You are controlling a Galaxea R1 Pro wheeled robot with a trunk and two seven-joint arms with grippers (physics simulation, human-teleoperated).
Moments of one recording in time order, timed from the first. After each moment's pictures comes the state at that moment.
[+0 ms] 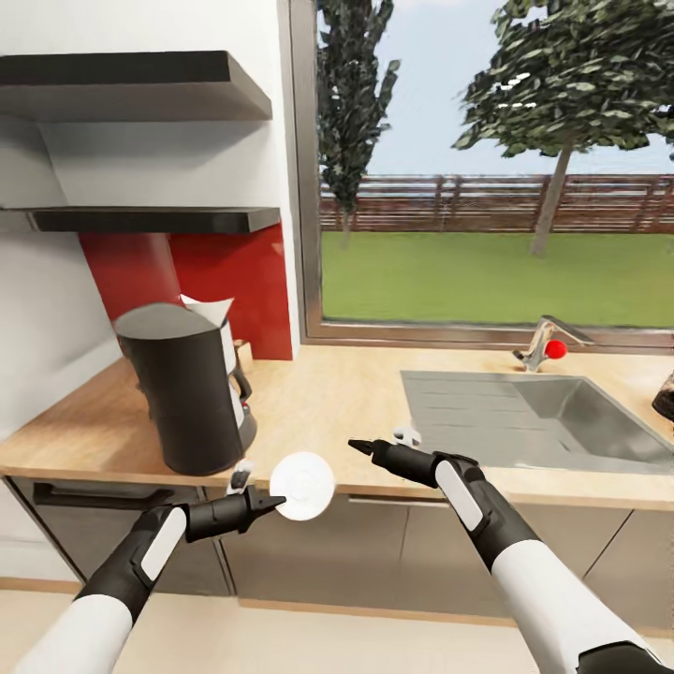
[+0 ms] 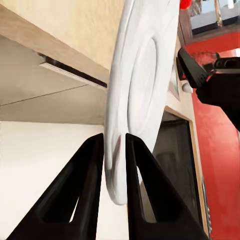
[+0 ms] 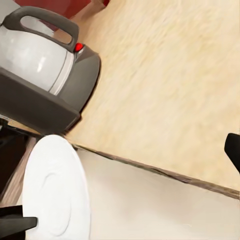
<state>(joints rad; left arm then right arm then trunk) -0.60 0.10 0.05 -0.73 0.52 0.87 -0.80 -0.75 0.00 0.18 -0.77 -0.64 0.57 0.41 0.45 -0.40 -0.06</state>
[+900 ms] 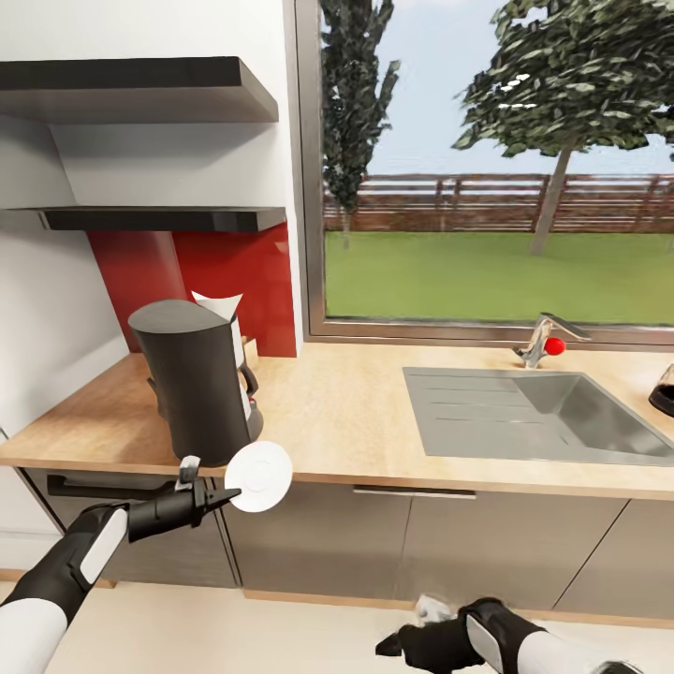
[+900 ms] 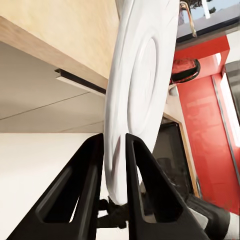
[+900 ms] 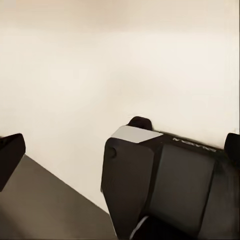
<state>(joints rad) -0.59 0.29 0.04 -0.73 0.52 0.87 -1.04 -0.65 -0.03 0.47 -0.04 -0.51 0.47 0.65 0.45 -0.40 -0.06</state>
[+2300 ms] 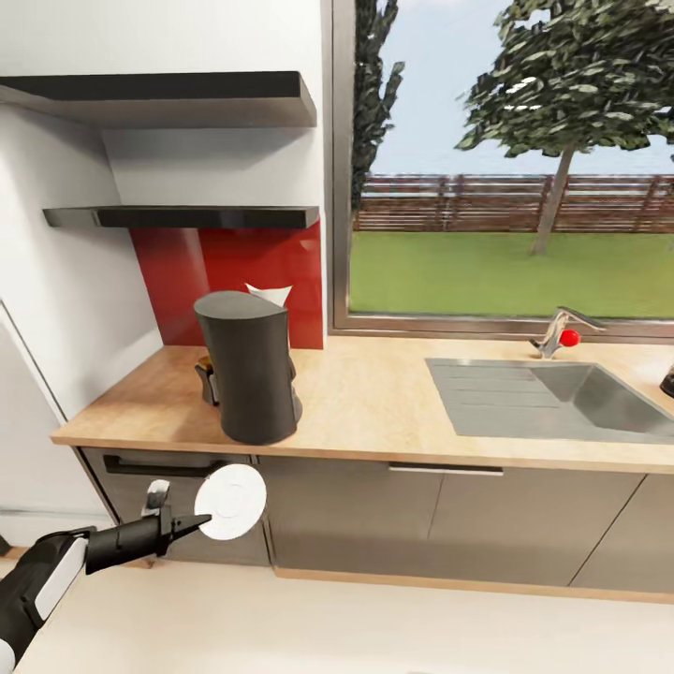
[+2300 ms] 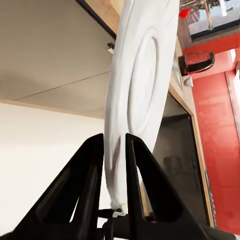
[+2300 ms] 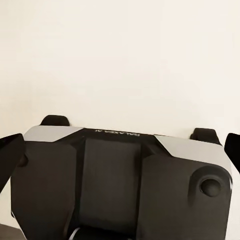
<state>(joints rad) -0.51 0.38 0.06 -0.73 0.49 0.86 -1.12 -0.47 0.14 0.46 -0.03 -0.50 0.20 0.08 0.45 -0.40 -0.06</state>
